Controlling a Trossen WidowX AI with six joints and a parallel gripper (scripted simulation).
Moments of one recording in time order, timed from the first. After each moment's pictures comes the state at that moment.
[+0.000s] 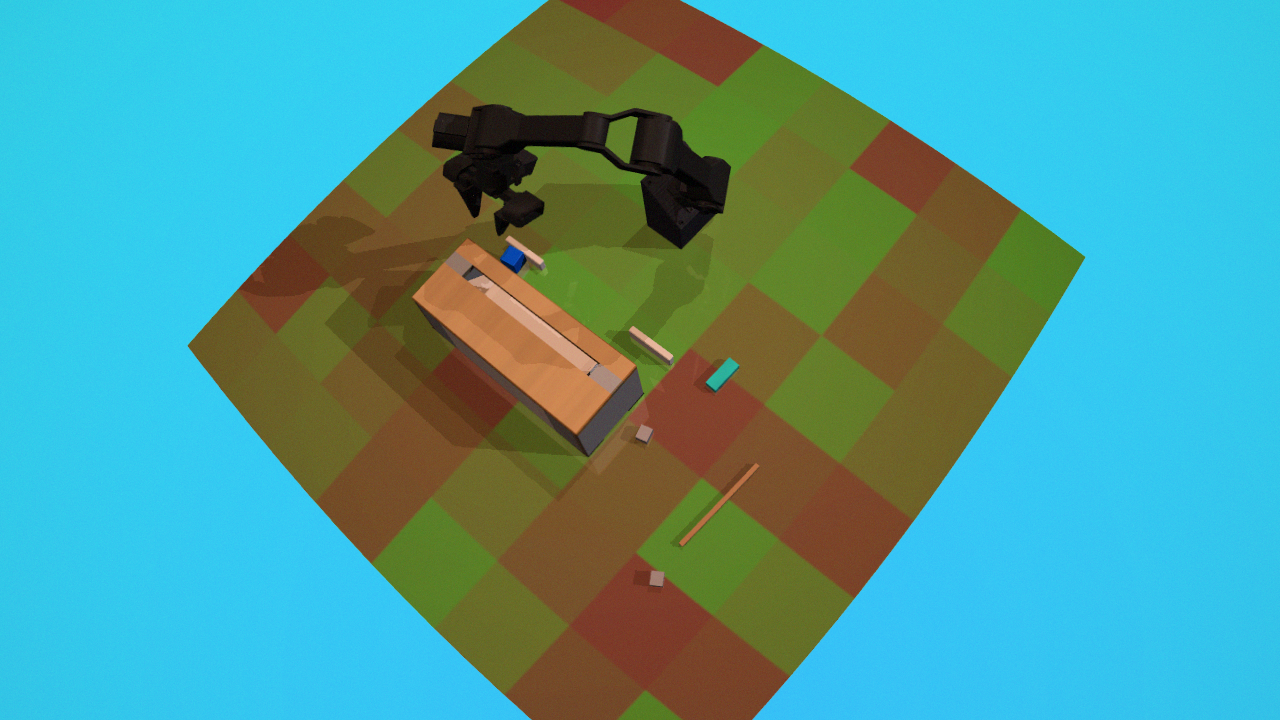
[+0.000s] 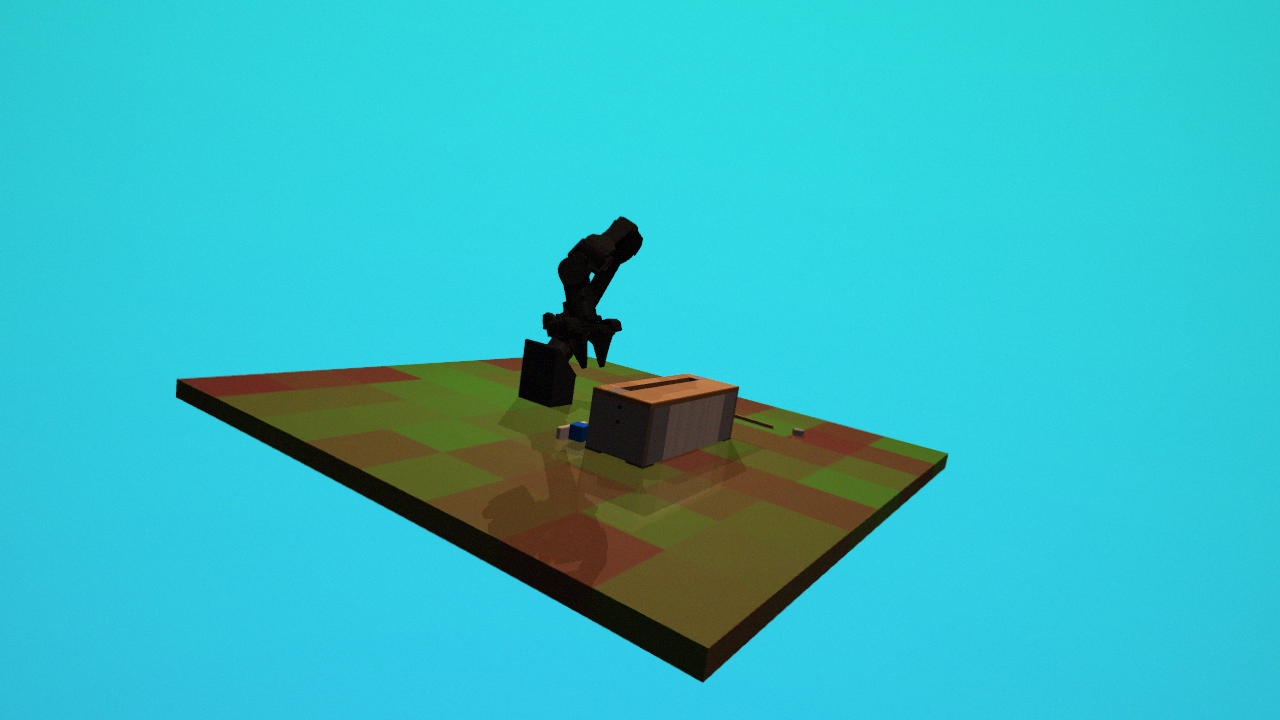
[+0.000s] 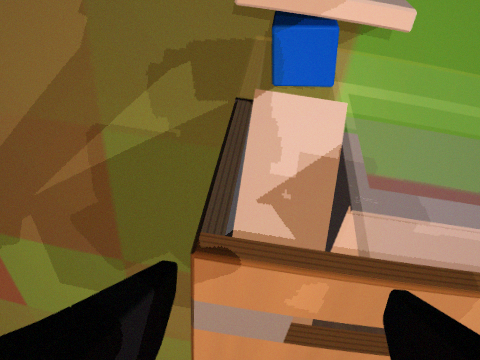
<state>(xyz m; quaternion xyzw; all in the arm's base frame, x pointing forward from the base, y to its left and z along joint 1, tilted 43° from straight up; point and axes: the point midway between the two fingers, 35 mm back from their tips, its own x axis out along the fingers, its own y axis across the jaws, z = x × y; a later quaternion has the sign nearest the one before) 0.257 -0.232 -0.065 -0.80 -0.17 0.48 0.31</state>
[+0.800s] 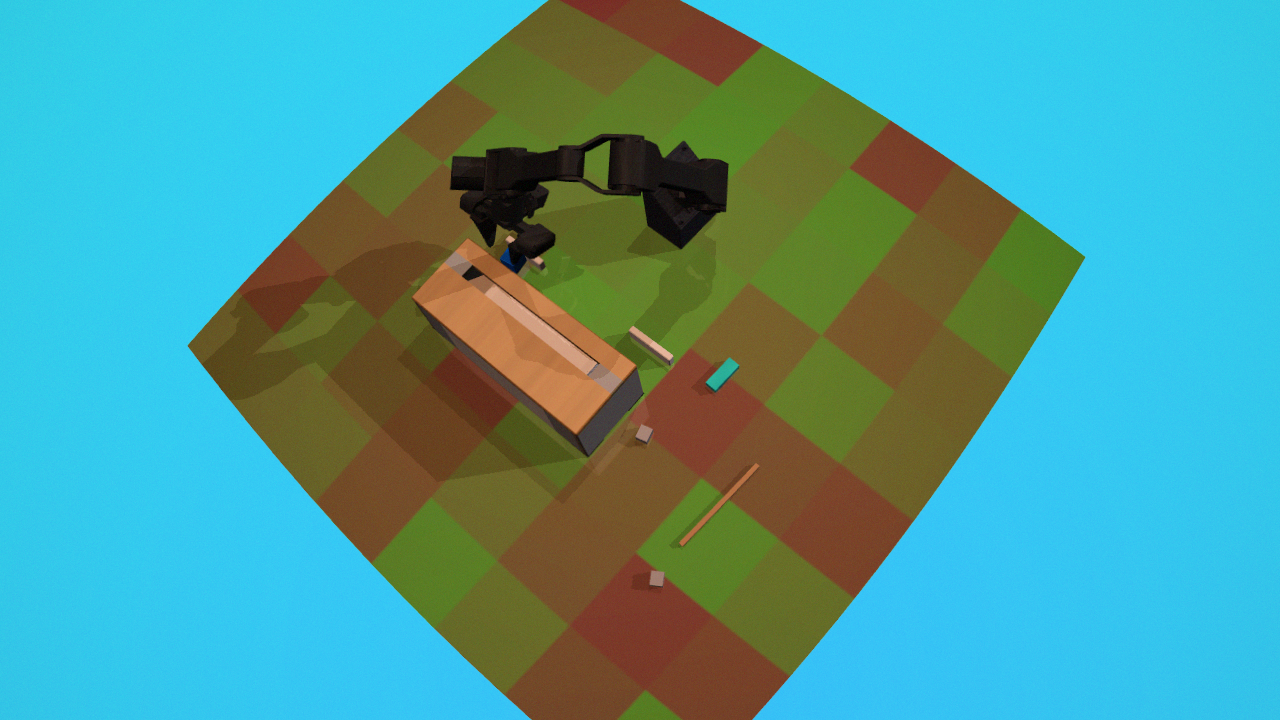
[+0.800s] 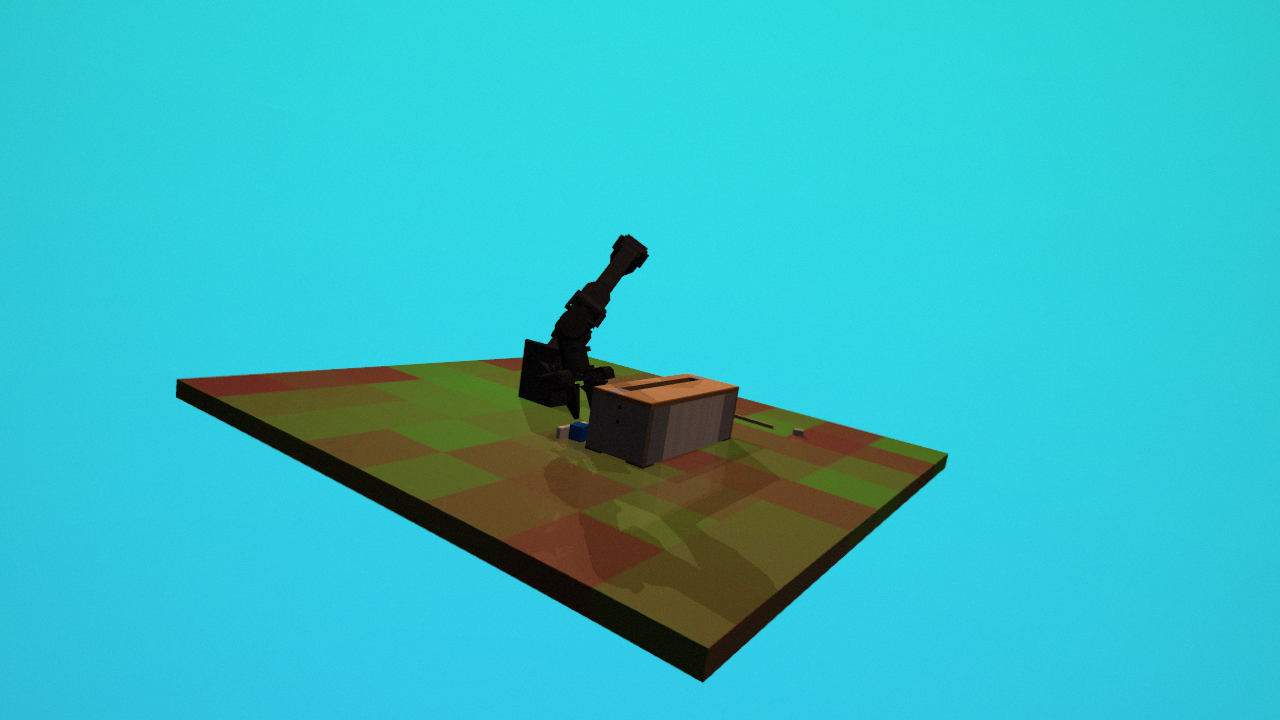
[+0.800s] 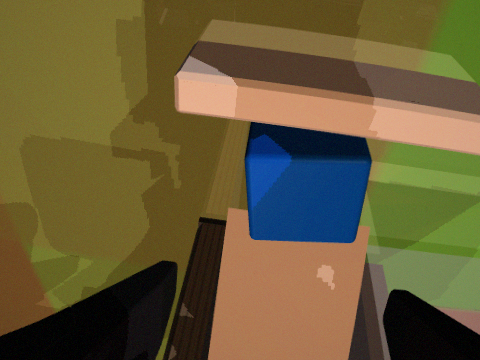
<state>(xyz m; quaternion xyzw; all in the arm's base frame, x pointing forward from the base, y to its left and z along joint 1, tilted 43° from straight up) 0.265 -0.160 -0.143 -0.80 -0.17 0.48 0.31</state>
